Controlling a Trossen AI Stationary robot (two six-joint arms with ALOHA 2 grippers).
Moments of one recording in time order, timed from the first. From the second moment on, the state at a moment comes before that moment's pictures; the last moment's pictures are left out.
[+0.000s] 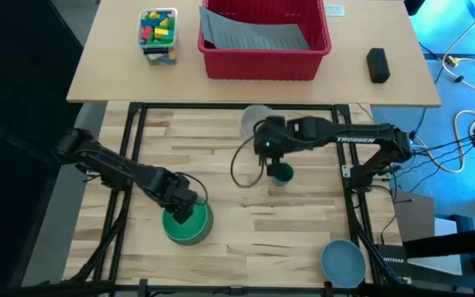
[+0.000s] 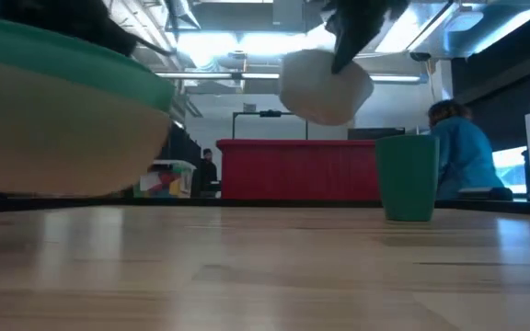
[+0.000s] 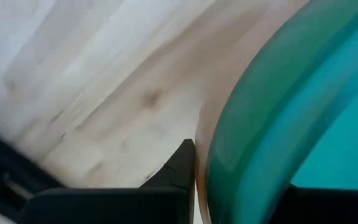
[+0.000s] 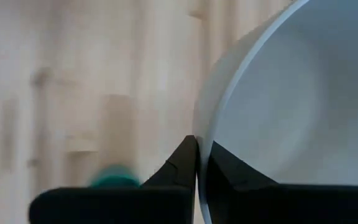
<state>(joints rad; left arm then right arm) -0.37 1.47 1.09 -1.17 0.01 -1.23 -0.02 1.60 1.57 -1.10 0.18 -0.18</state>
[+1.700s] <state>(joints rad) -0.52 1.39 1.12 -1.30 0.01 -1.45 0.17 1.93 1.57 -0.94 -0.13 -0.17</state>
